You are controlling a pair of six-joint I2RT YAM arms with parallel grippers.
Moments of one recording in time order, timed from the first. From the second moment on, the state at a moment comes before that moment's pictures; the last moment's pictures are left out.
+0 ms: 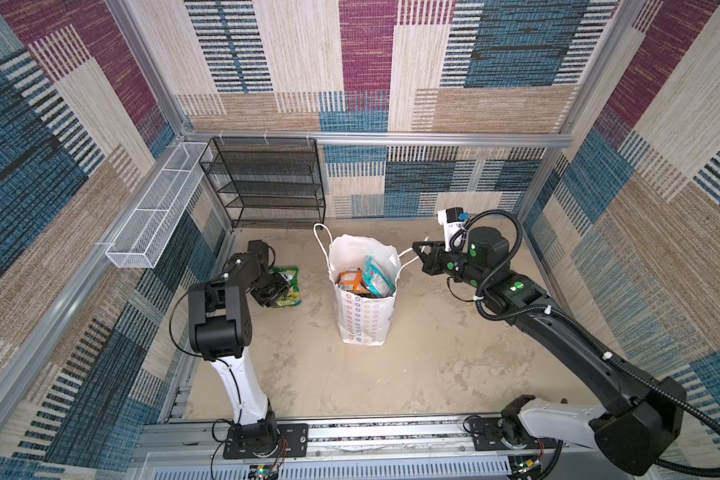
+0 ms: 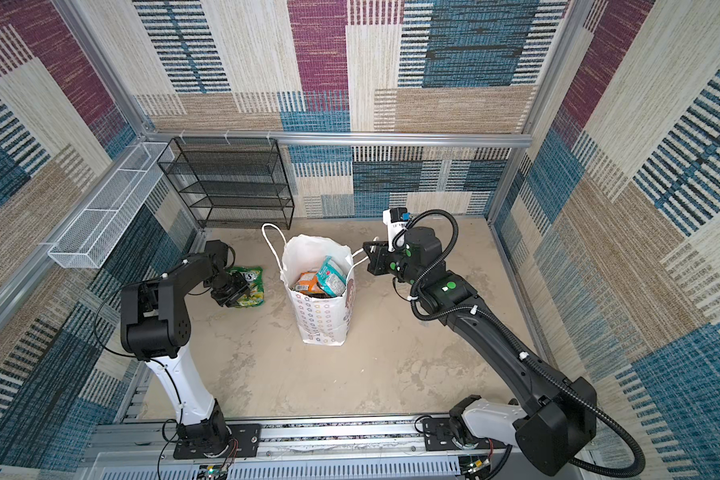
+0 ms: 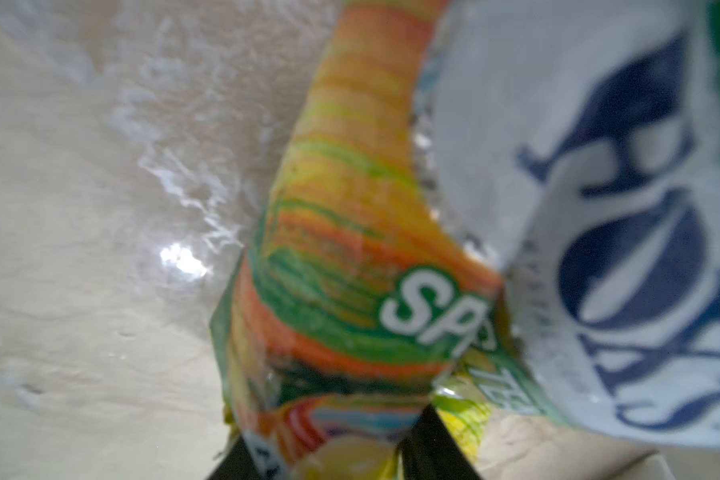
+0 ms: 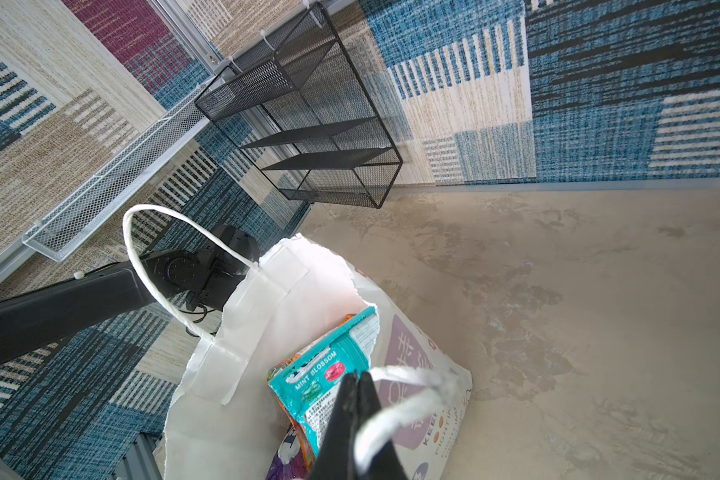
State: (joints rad) left arm 0.11 1.97 1.36 -0.79 0.17 -0.63; right arm 0.51 1.23 1.15 -0.20 -0.21 0.46
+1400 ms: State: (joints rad) left arm -0.42 1.14 1.60 -0.79 0.17 -0.78; right arm 0.51 1.16 1.13 -0.18 -0.23 0.50
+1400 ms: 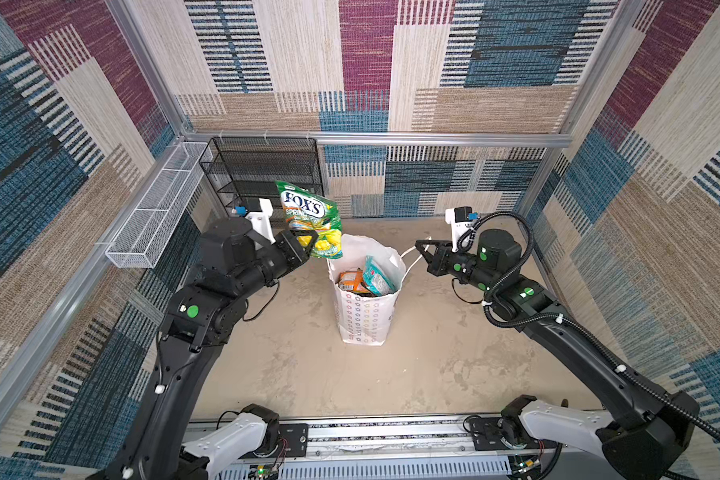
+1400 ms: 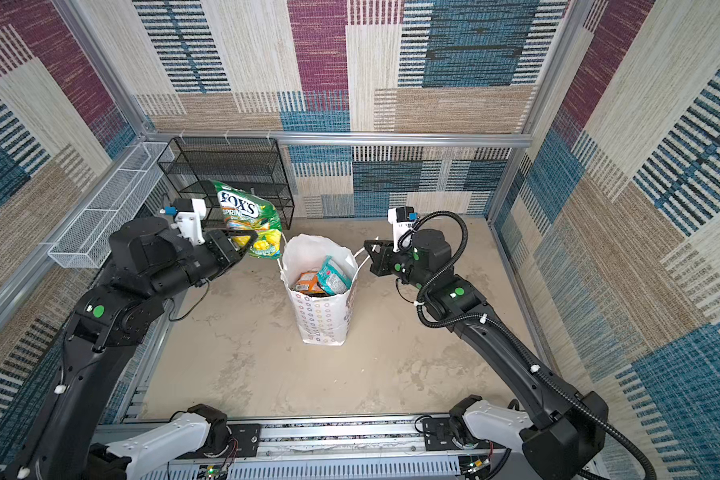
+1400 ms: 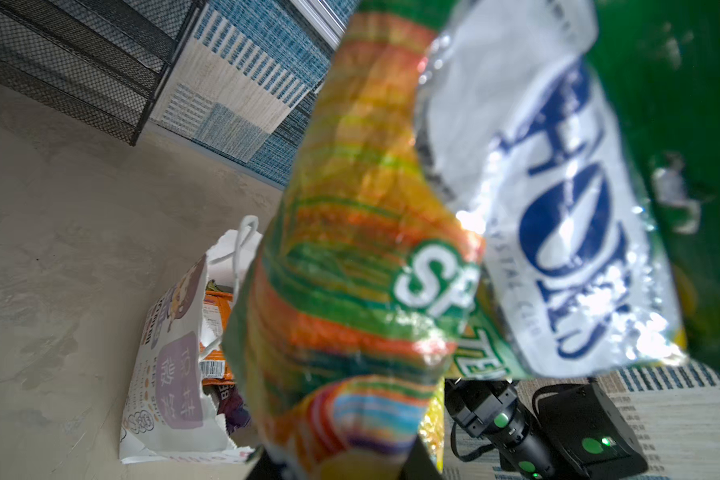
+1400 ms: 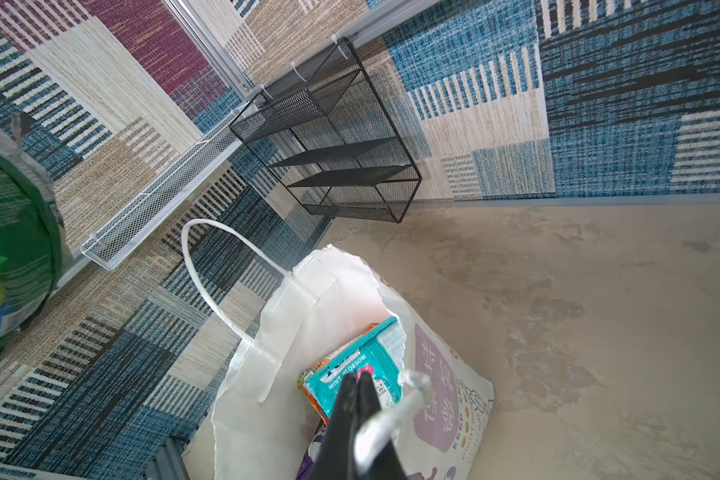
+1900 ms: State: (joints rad) left arm -0.65 1.51 1.76 -0.96 0.06 -0.57; right arm 0.51 1.16 1.13 -0.18 -0.23 0.50
